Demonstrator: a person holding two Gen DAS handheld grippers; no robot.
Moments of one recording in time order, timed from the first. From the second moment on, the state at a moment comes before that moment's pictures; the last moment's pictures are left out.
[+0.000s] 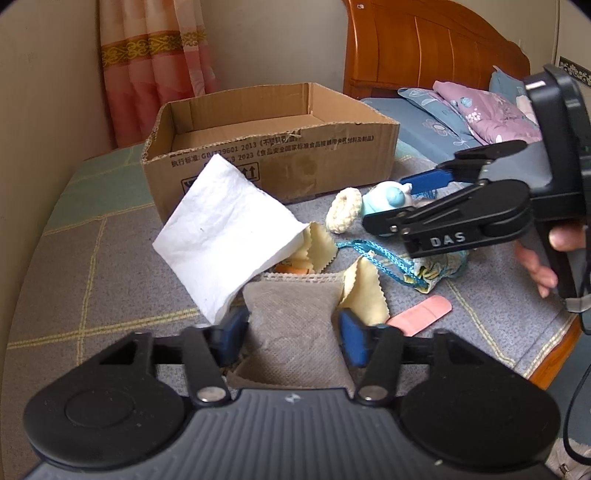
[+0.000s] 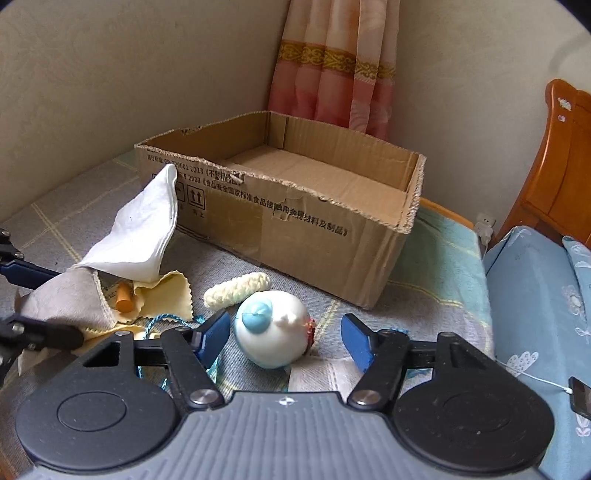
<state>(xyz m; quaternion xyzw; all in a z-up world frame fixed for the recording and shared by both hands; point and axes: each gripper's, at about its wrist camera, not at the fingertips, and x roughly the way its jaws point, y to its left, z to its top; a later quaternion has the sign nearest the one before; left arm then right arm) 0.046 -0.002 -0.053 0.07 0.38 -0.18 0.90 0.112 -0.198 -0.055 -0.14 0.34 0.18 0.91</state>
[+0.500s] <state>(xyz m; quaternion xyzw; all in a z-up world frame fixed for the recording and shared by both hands) 0.041 0.010 -0.047 0.06 0.40 -0.21 0.89 0.116 -0.197 -0.059 -0.12 0.35 0.20 0.91</state>
